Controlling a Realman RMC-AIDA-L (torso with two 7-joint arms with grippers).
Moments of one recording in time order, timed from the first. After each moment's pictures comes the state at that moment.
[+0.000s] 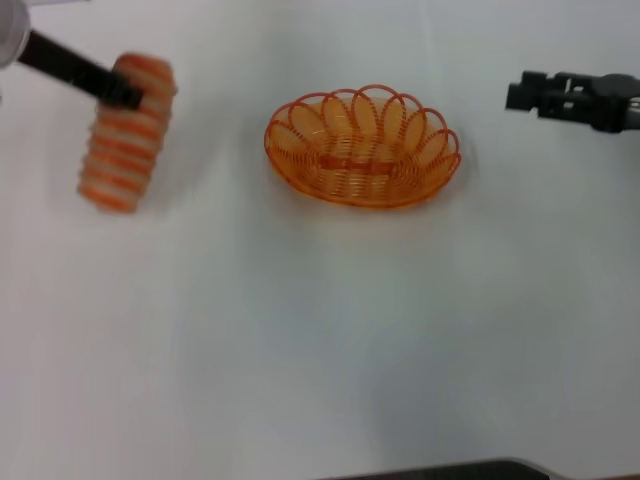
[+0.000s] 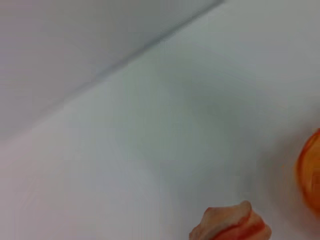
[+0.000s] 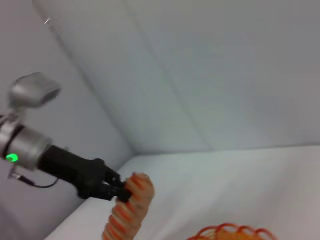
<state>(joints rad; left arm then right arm) -0.81 -2.13 1.00 1.17 2.78 1.44 -2.42 0.50 1.95 -0.35 -0.57 -2.10 -1.70 1.65</state>
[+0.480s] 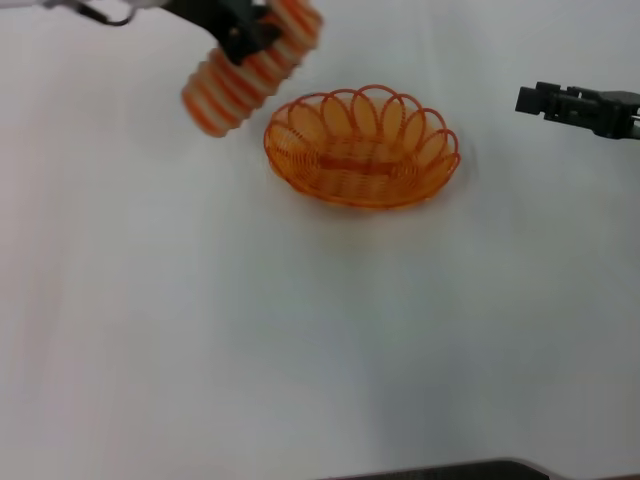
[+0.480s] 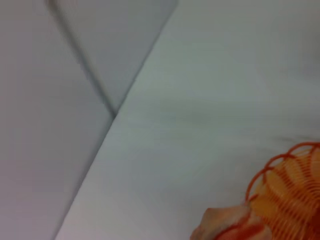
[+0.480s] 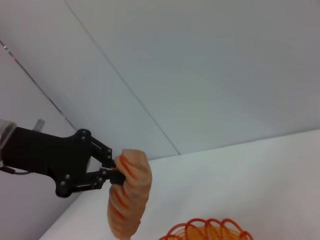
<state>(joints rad) -0.90 -2.16 1.26 1.18 2.63 1.29 -2.09 0.47 1.97 -0.31 -0.53 -2.10 -1.61 1.66</state>
